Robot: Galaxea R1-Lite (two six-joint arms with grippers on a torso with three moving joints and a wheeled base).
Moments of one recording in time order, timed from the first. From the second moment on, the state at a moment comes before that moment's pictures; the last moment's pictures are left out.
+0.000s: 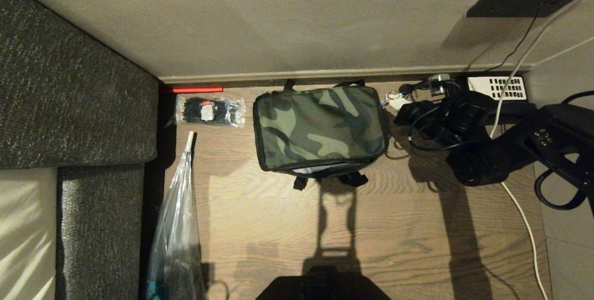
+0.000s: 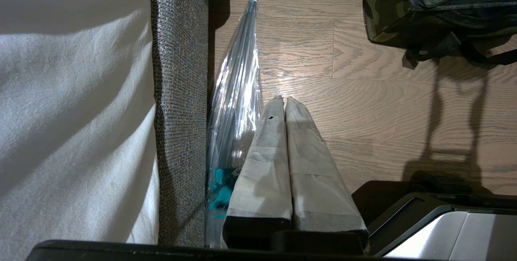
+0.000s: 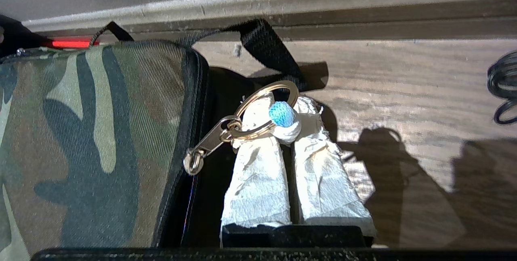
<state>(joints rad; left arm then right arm) 0.00 0.00 0.00 0.00 0.01 -0.01 0.12 2.31 -1.30 -1.29 0.38 0.20</state>
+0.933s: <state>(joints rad) 0.00 0.00 0.00 0.00 0.01 -0.01 0.14 2.39 -1.50 -1.26 0.34 0.25</state>
